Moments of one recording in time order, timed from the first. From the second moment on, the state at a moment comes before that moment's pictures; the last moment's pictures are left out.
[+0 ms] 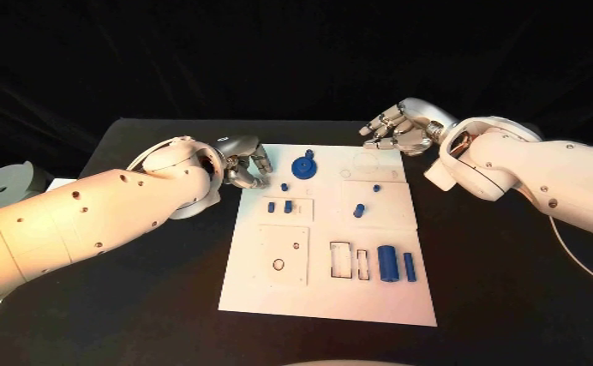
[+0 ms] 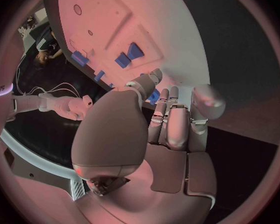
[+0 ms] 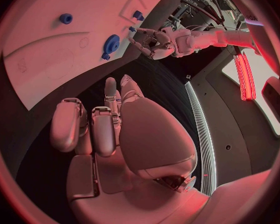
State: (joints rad) left arm 1.23 -0.69 -0.01 1.37 -1.37 -0.13 -0.14; left_hand 1.39 -0.21 0.49 0.00 0.12 1.02 0.18 0.07 0.07 1.08 0.11 0.08 0.07 1.47 0.01 1.35 1.09 0.12 1.46 0.11 0.95 1.07; right arm 1.25 -0.97 0.03 1.51 -0.98 -0.25 0.03; right_hand 1.58 -0.01 -0.07 0.22 0.27 1.05 0.13 0.09 0.07 1.11 0.06 0.25 0.57 1.46 -0.03 1.39 1.31 0.08 1.40 0.07 1.29 1.13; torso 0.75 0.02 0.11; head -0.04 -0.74
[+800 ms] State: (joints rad) left arm 1.21 -0.88 -0.02 1.54 0.11 -0.29 0.34; left_hand 1.33 -0.15 0.47 0.07 0.12 1.07 0.17 0.10 0.07 1.20 0.08 0.19 0.09 1.32 0.00 1.16 0.76 0.17 1.31 0.10 0.57 0.80; right arm 1.20 -1.00 0.03 1.67 -1.79 -0.13 -0.19; right_hand 1.58 -0.11 0.09 0.29 0.12 1.14 0.10 0.07 0.07 1.17 0.05 0.08 0.21 1.47 -0.04 1.35 1.31 0.08 1.40 0.07 1.27 1.10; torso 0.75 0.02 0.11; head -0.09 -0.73
